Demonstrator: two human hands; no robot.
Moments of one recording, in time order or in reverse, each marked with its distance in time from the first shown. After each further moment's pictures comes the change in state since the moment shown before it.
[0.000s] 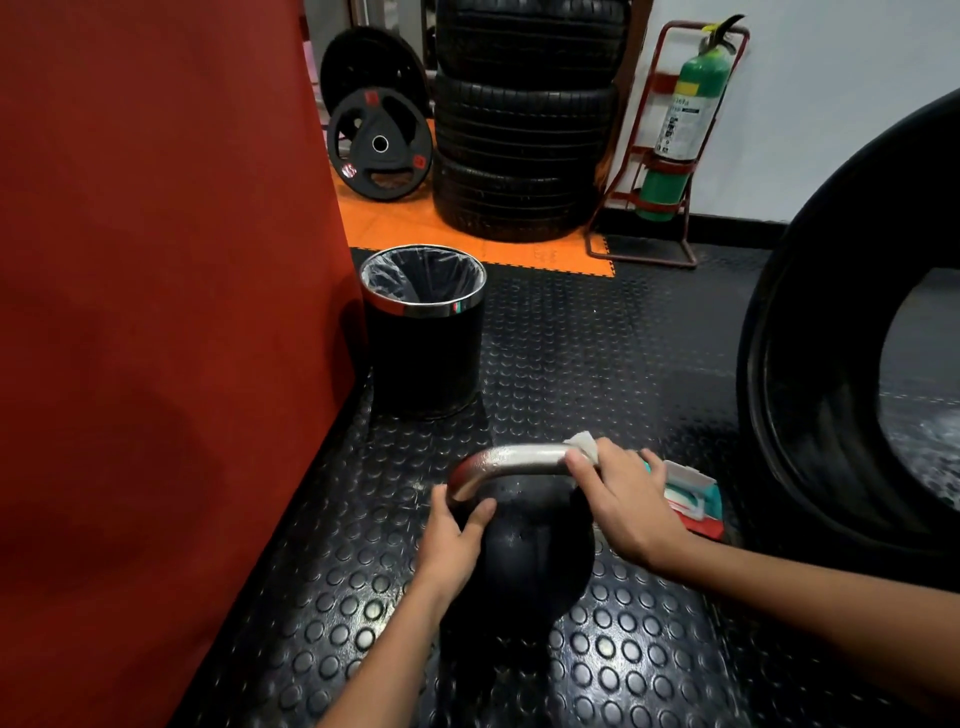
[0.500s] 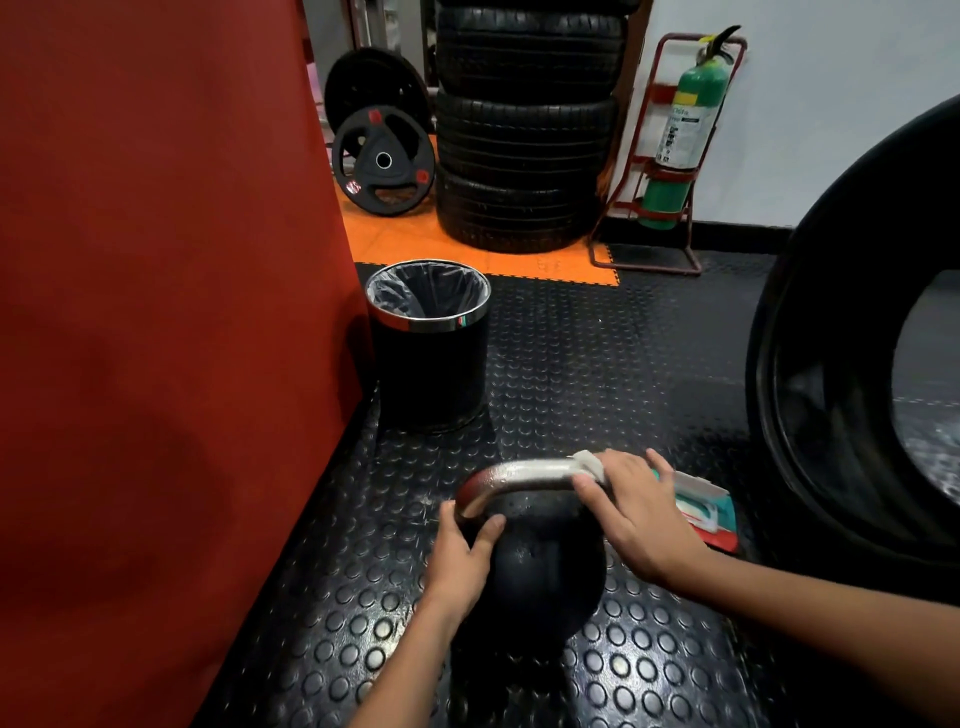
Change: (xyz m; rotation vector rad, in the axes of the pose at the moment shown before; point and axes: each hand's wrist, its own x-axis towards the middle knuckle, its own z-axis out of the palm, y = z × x) left_hand 0.001 0.000 0.000 0.008 0.000 0.013; right_hand -0.003 0.005 -0.005 0.018 0.041 -0.137
